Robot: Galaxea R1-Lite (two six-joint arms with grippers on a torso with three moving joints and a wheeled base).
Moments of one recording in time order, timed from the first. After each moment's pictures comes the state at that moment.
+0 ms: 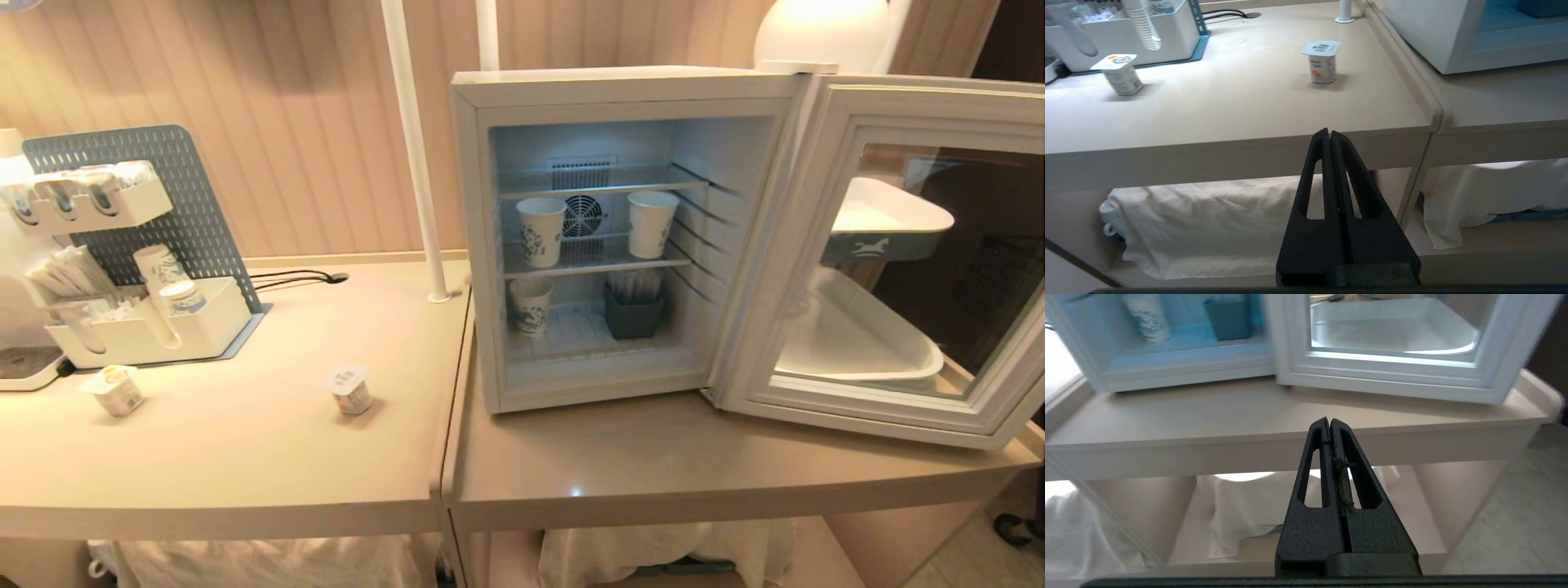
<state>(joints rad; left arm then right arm) 0.00 0.00 0.00 0.02 0.00 0.04 0.00 0.00 0.00 0.00 0.00 0.00</state>
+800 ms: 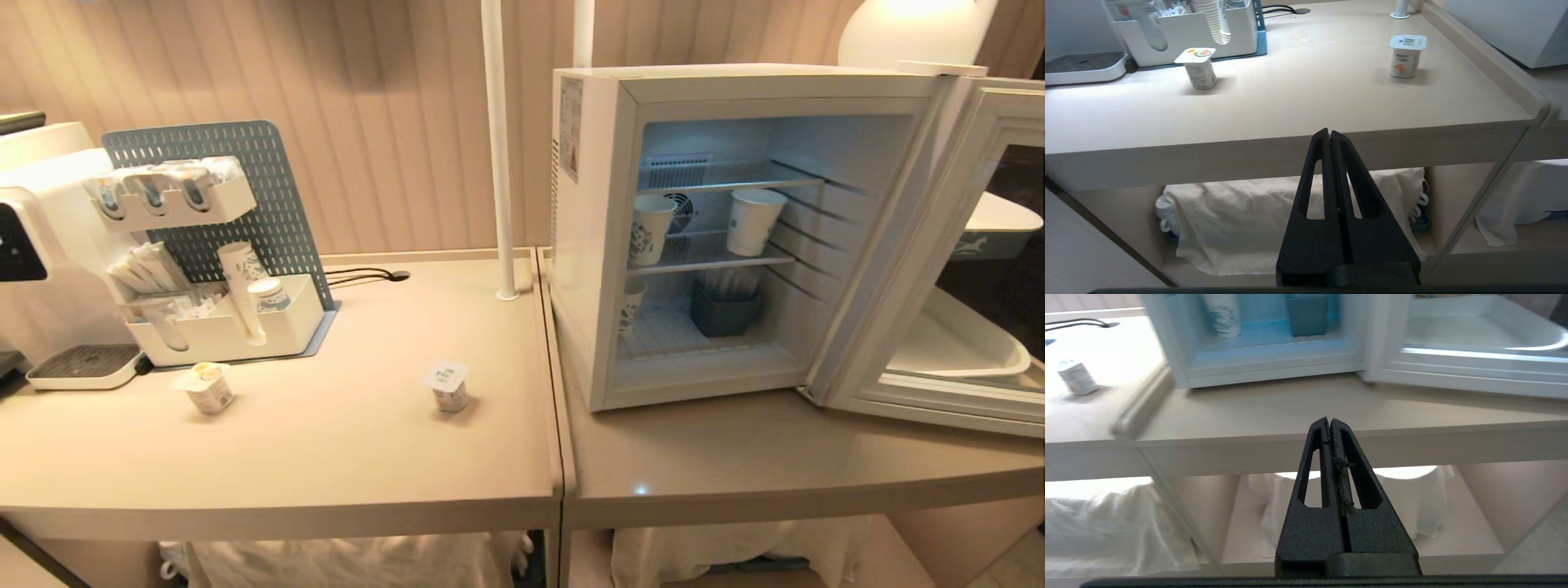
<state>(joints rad) 0.00 0.00 0.00 0.02 0.00 0.05 0.00 0.00 0.00 0.00 0.00 0.00</state>
